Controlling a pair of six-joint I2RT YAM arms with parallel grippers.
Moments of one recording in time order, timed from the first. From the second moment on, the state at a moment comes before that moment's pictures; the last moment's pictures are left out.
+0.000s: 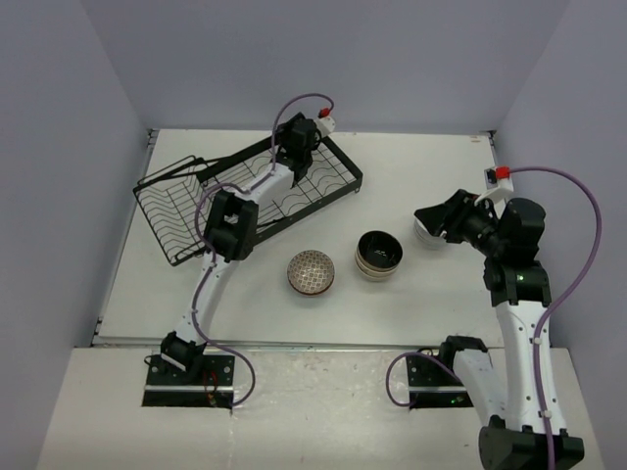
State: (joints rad) left arm -0.46 2.61 2.23 0.08 -0.55 0.75; right arm -0.09 0.77 0.90 -0.45 -0.57 0.47
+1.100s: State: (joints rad) left arm -0.53 2.65 1.98 0.73 -0.63 1.31; right arm -0.03 0.74 0.90 -0.45 -0.57 0.45
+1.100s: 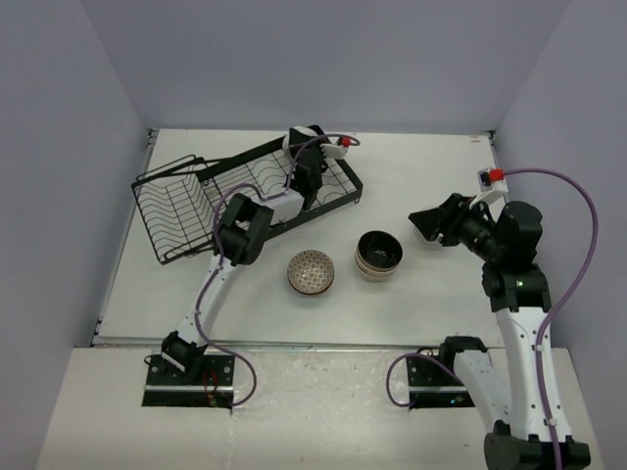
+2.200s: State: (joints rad) left arm -0.53 2.57 1.80 1.03 -0.43 1.71; right arm -0.01 0.73 0.88 -0.45 -0.57 0.45
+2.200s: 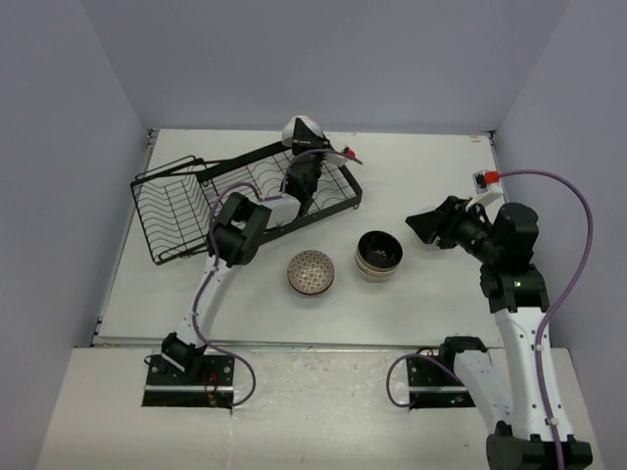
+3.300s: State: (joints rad) left arm -0.74 1.59 1.42 -0.21 -0.10 -0.40; right arm 0.50 0.91 1.28 -0.66 -0.01 0.47
